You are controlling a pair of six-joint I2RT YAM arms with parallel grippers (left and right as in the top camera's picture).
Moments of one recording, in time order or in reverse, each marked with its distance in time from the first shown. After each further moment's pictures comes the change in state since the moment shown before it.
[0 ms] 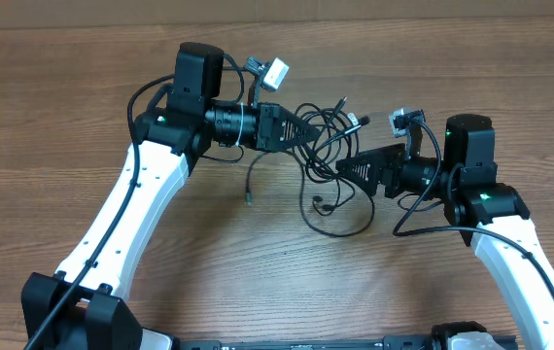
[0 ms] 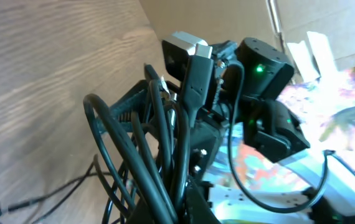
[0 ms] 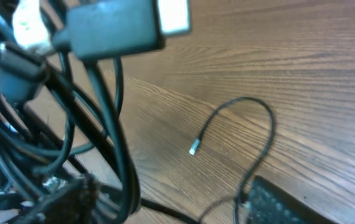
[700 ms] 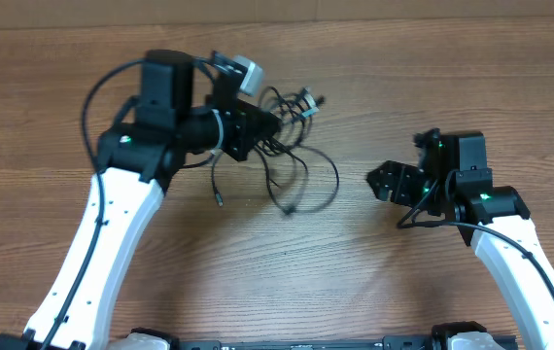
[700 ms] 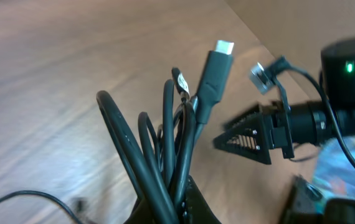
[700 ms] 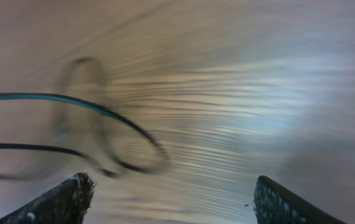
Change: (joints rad) left arm 0.033 -0.150 0.000 -0.165 -0.466 0.403; right arm 0.000 0.000 0.000 -0.287 0.483 0.109
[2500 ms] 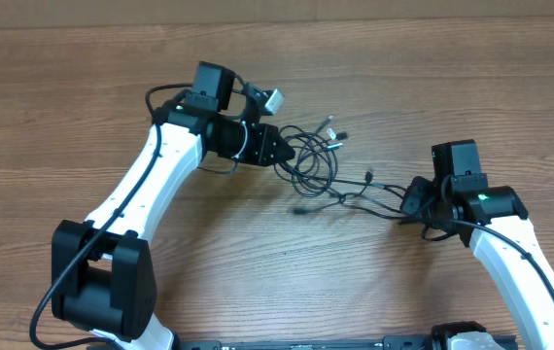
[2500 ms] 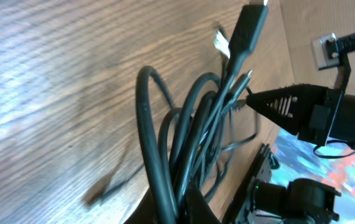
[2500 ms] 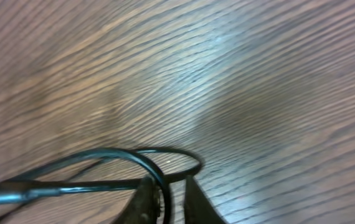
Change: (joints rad) left arm -0.014 0.320 -0.005 -0.084 0.108 -0.074; right arm 0.013 -0.001 0.000 -0.226 0.393 0.258
